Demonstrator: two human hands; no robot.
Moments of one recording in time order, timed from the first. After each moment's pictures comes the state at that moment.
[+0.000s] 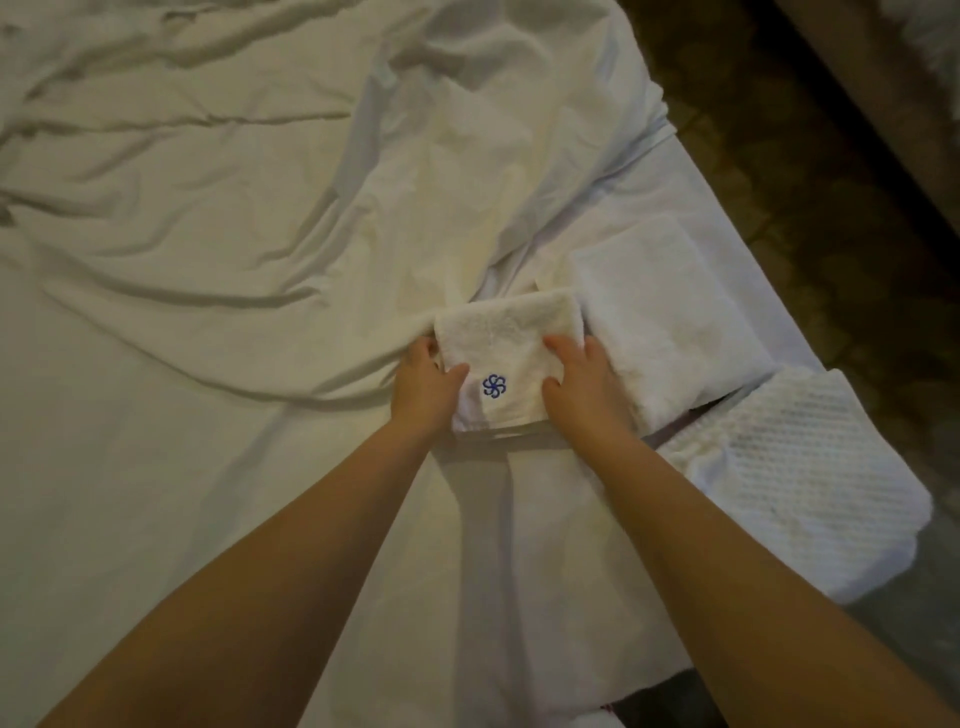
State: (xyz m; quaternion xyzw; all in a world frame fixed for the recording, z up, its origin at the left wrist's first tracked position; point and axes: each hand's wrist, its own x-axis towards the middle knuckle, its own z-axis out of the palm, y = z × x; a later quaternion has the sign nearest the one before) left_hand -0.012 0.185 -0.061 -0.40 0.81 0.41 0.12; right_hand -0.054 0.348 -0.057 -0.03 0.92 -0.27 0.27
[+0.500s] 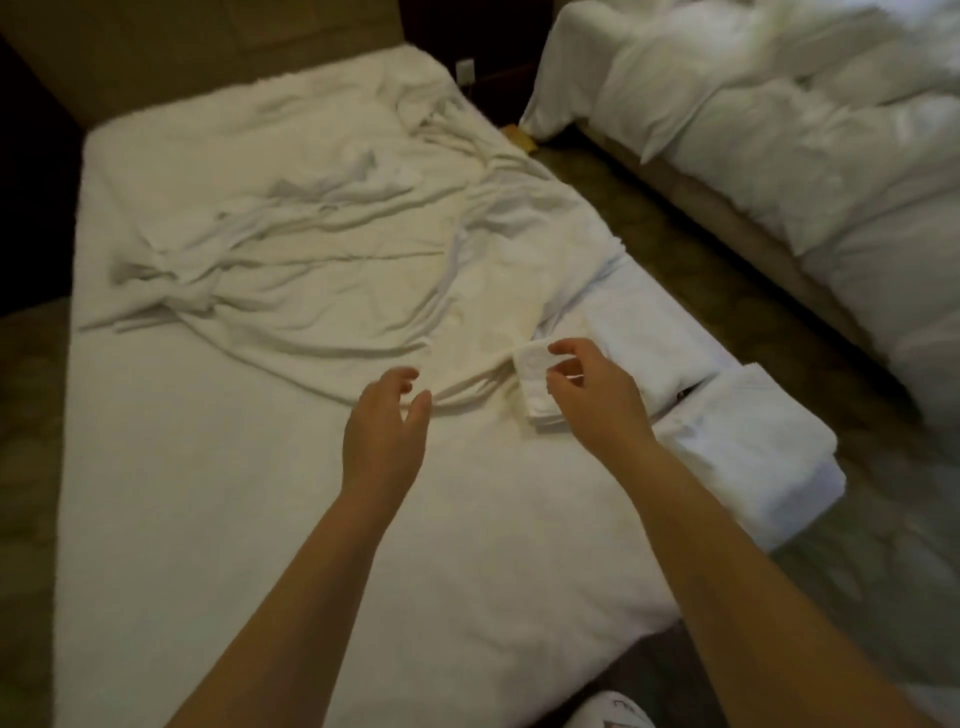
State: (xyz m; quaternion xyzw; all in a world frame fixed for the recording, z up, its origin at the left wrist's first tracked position) left_hand 0.219 0.109 0.167 -0.23 0.90 0.36 -0.10; right_hand 0.143 0.294 0.179 -0.05 0.88 -0.46 0.13
